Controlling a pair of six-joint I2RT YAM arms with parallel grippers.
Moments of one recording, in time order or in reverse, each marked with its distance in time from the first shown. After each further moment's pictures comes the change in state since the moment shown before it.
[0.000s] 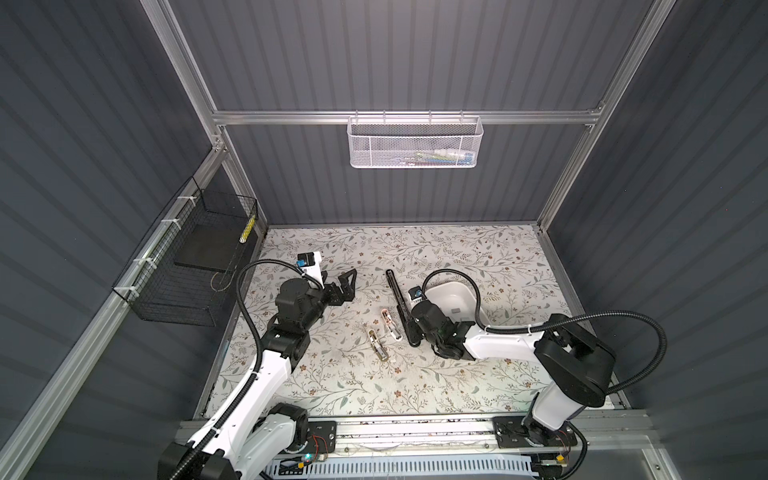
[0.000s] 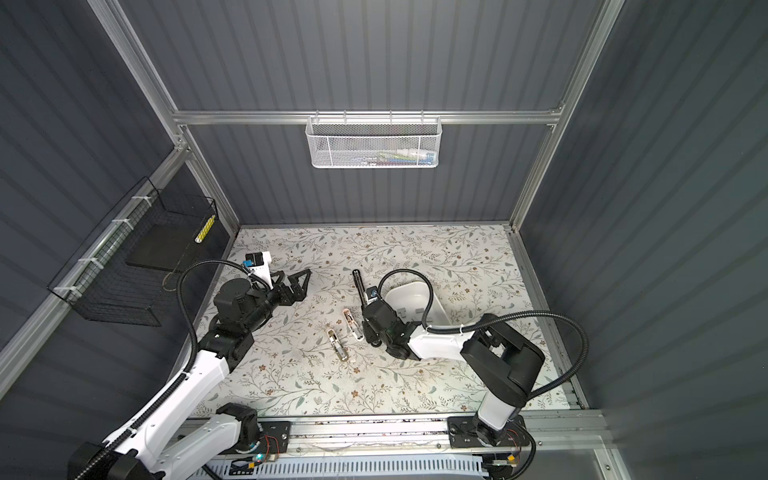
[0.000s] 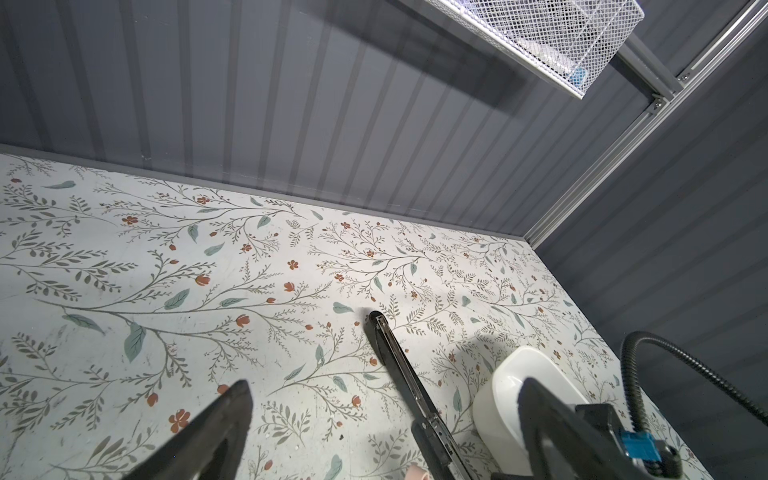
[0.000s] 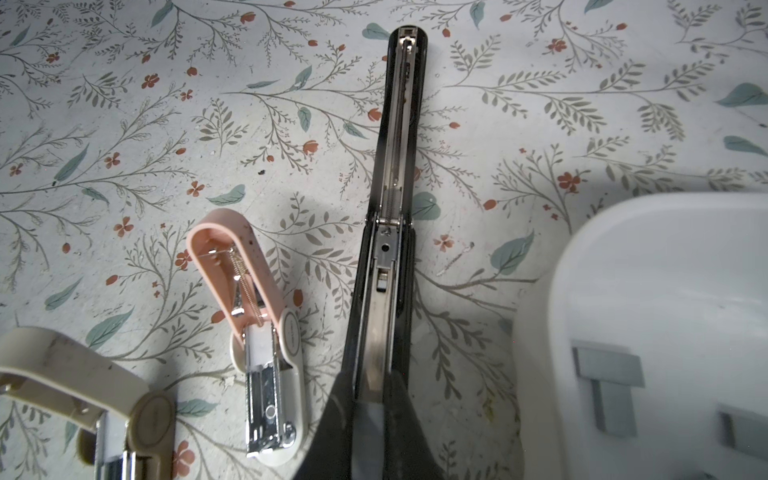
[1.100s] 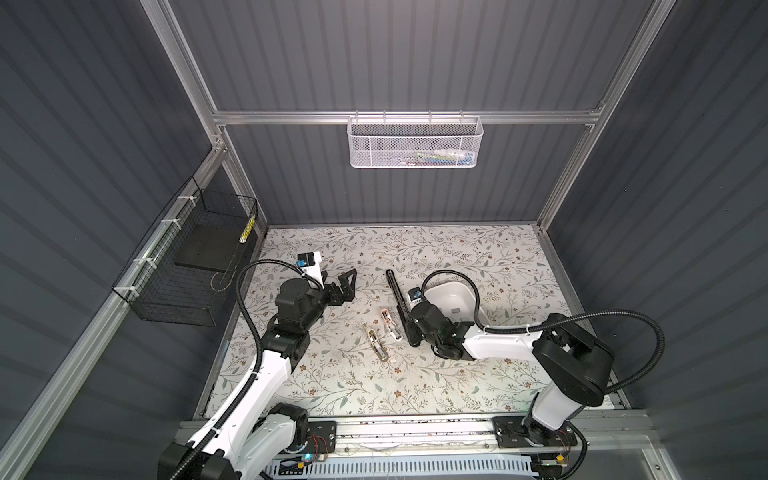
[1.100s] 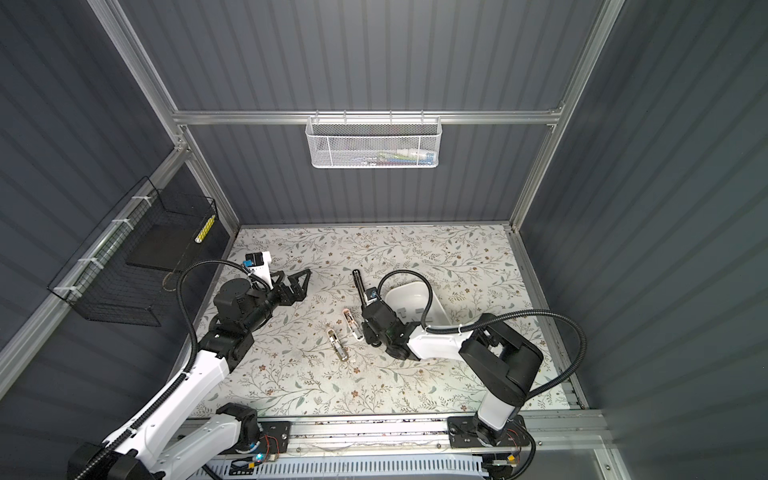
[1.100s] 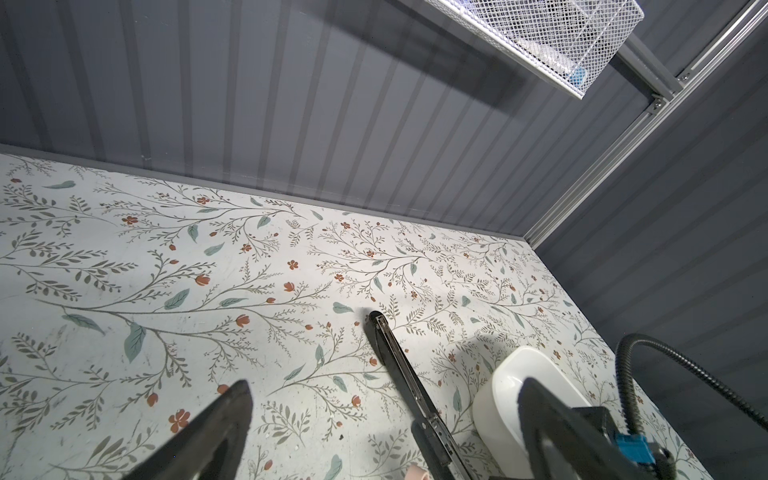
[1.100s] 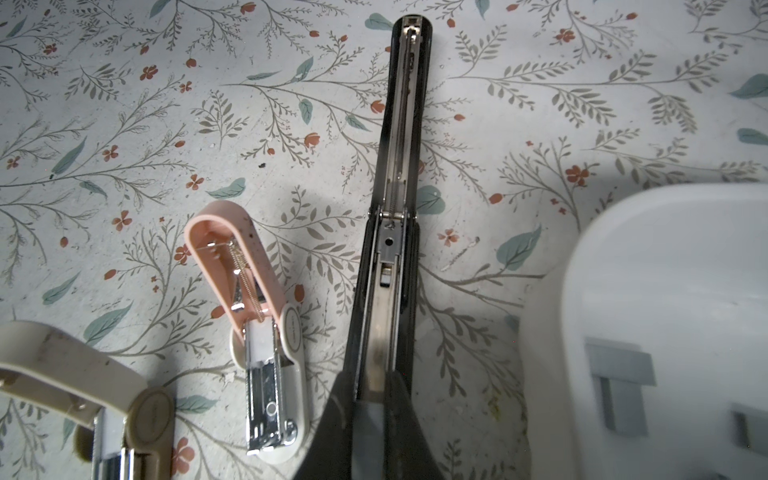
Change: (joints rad) left arm 0.000 0.000 0.000 0.000 0.000 0.000; right arm 0.003 0.006 0.000 0.000 -0.005 0.003
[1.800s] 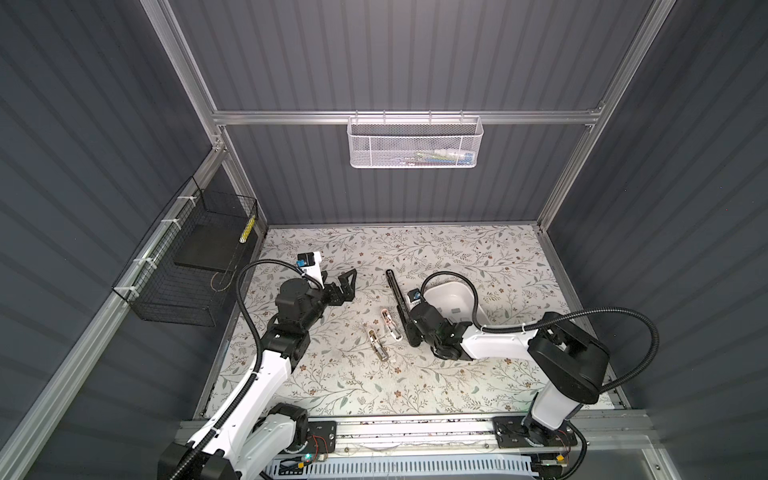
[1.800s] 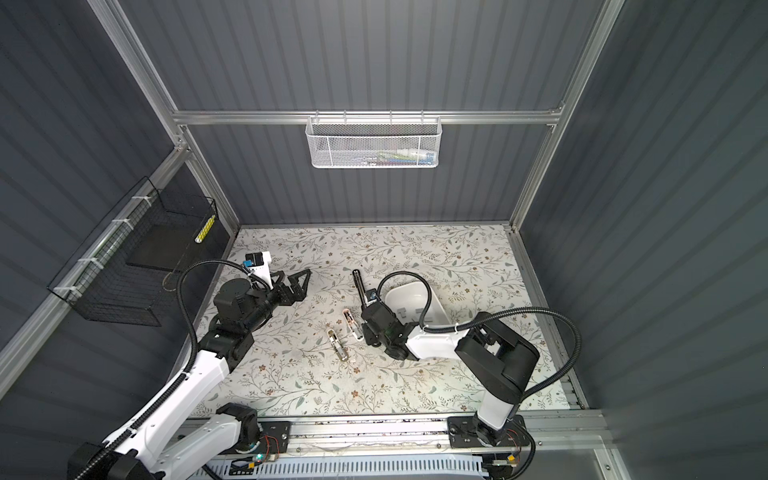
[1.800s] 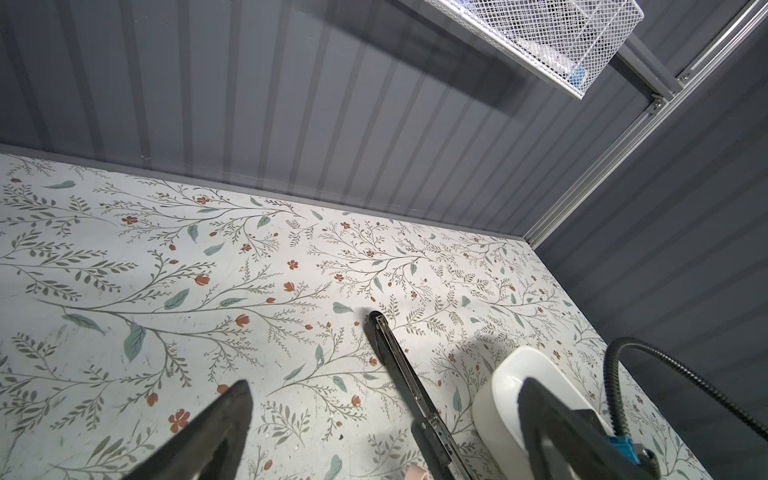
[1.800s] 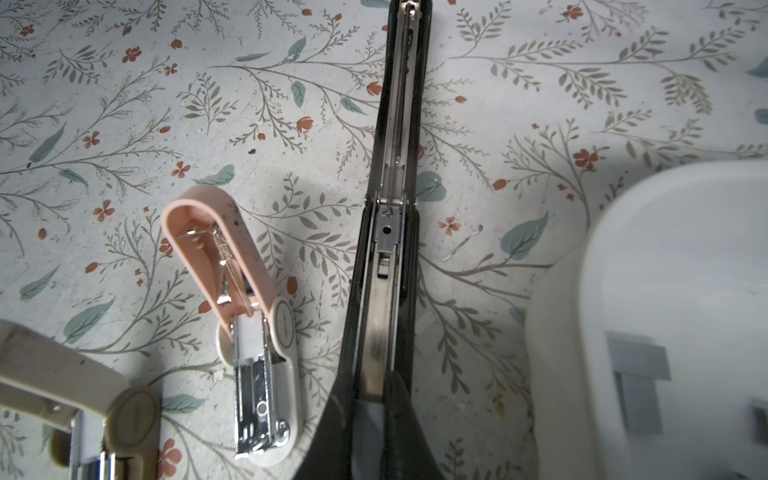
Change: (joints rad) left arm 0.000 0.000 0.000 0.000 0.000 -0.001; right arm 0.001 0.021 0.002 -0.008 0.000 0.013
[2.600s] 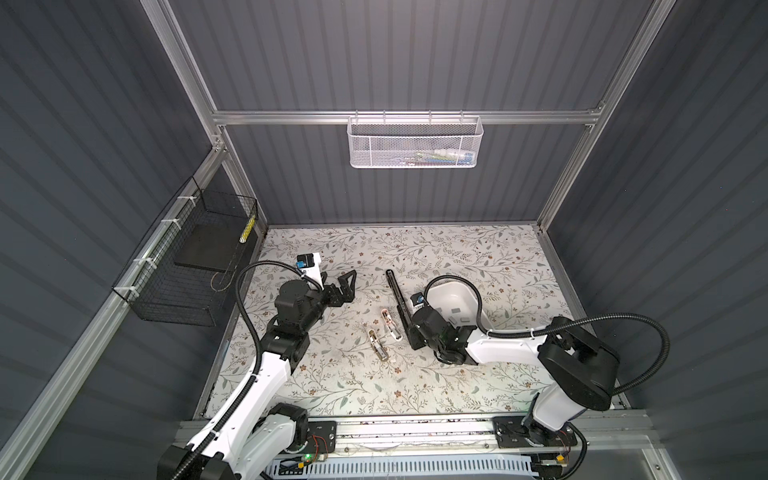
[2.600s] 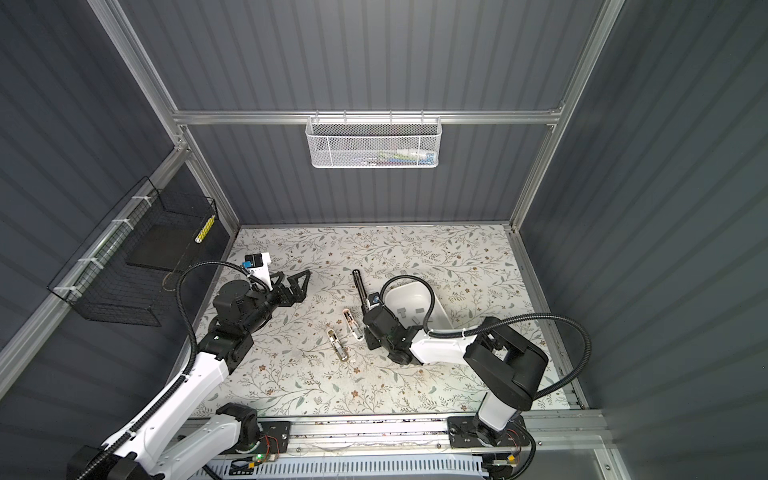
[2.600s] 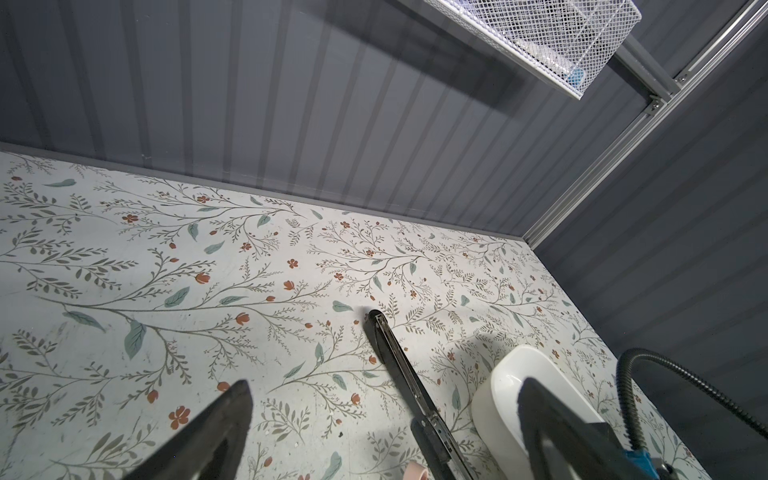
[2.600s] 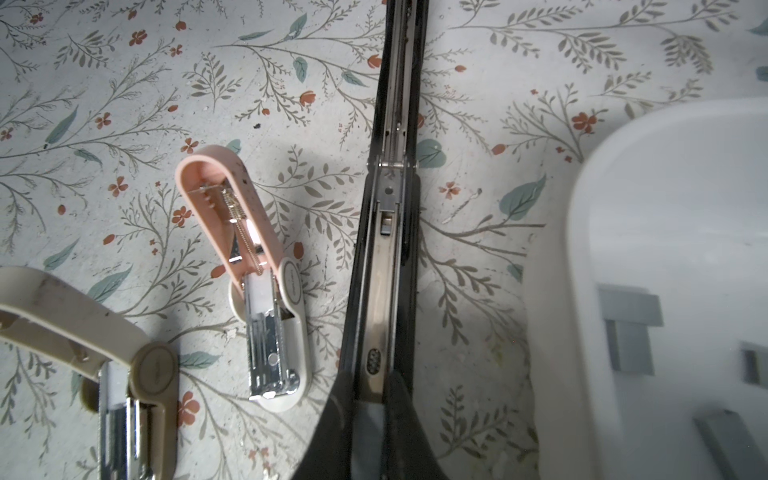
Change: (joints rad) left arm 0.000 -0.015 -0.011 0.000 0.000 -0.002; right arm 0.023 -0.056 -0.040 -0.040 -0.004 0.046
